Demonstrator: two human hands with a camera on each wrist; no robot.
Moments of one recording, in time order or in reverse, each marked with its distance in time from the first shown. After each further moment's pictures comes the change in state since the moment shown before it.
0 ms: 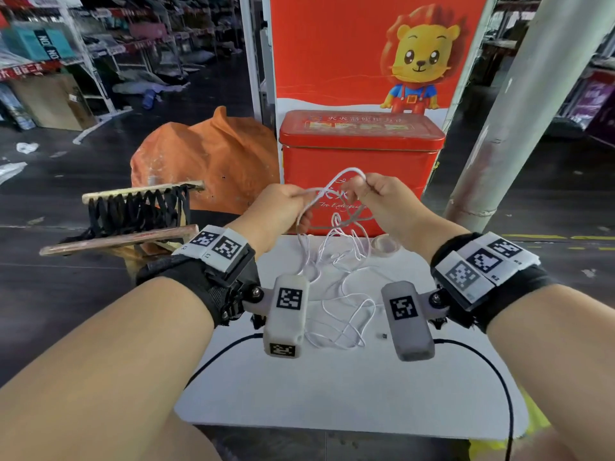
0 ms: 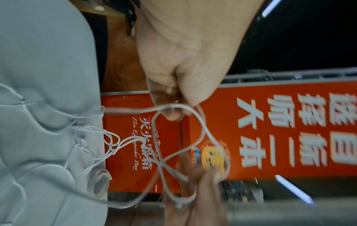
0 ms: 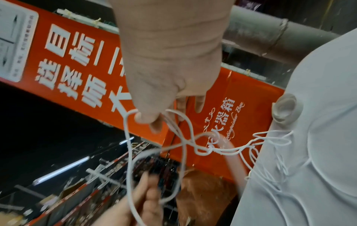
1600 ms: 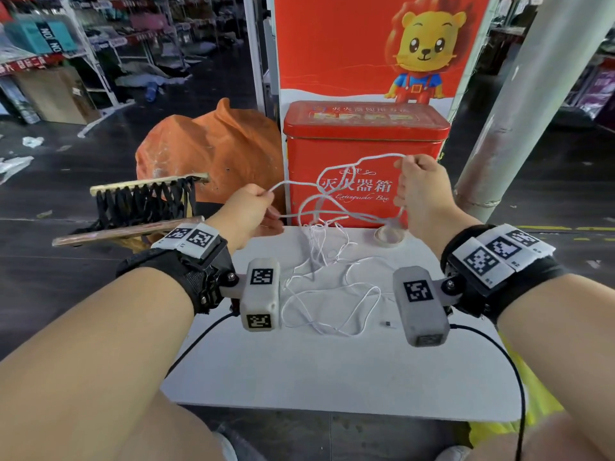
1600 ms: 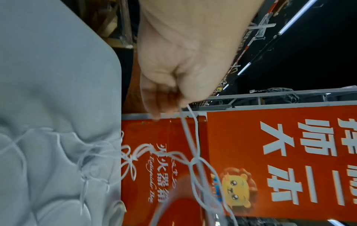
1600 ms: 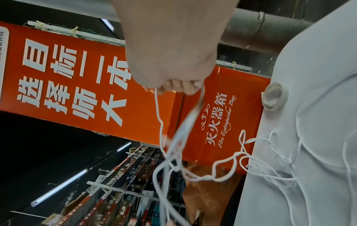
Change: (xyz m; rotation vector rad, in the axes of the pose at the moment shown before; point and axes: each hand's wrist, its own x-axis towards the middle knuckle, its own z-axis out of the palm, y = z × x) left_hand 0.001 -0.027 -0.039 -0.049 0.163 -0.191; right_hand 0.008 0.013 -0.010 0.488 0.424 0.322
